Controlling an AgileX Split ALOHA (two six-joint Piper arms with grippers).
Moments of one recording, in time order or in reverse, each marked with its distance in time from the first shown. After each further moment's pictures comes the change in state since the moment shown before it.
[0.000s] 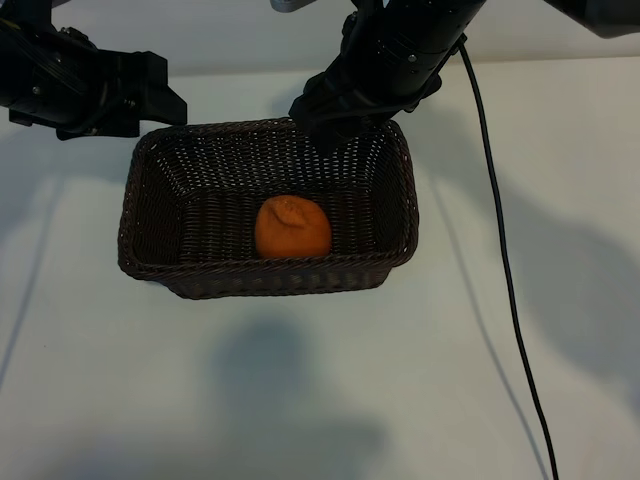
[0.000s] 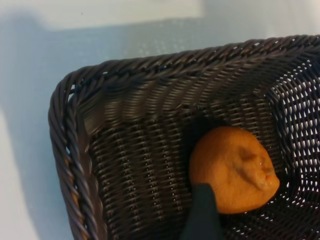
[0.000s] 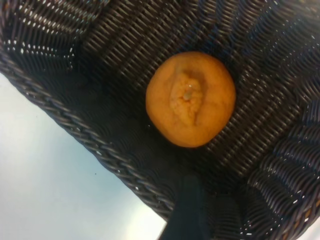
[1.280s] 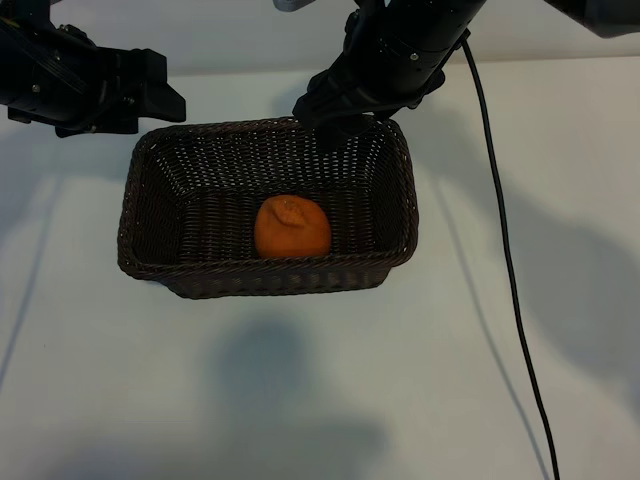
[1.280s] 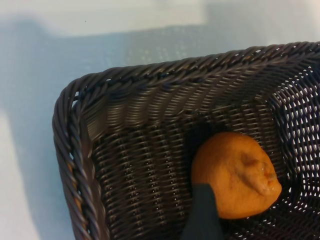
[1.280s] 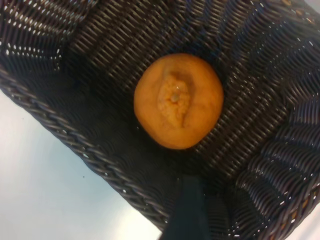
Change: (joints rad) left arm 0.000 0.000 0.000 0.002 -0.012 0.000; right arm 0.000 0.000 0.000 -0.028 -0.010 0.001
